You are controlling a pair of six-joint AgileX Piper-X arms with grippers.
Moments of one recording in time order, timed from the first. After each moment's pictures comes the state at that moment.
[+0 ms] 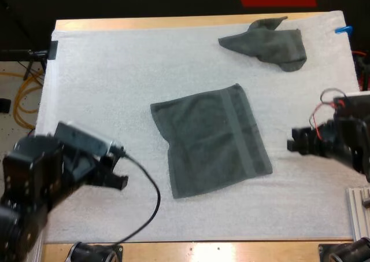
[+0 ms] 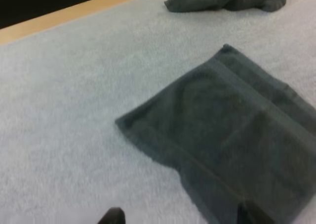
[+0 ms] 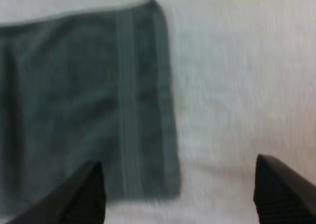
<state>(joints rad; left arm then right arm) -0.25 0.73 -1.24 1.34 0.16 -1.69 0.42 0.91 -1.08 1.17 0.05 -1.59</state>
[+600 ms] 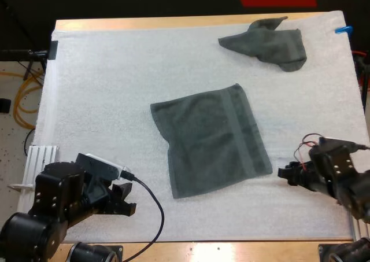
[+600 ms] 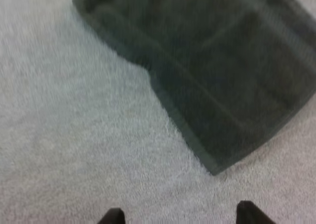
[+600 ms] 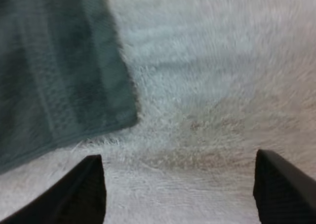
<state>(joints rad) -0.25 0.58 -0.90 1.36 0.22 -1.77 0.42 0.87 -0.56 0.88 0.02 -1.35</state>
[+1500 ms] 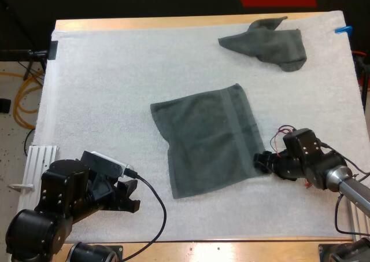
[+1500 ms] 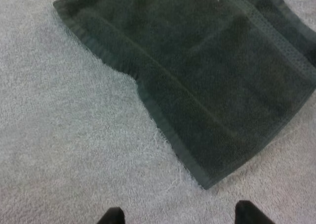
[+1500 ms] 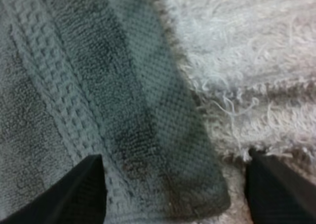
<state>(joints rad) -0.25 0.58 -0.84 1.28 0.26 -1.77 0.42 1.35 -0.51 0.42 -0.24 -1.19</state>
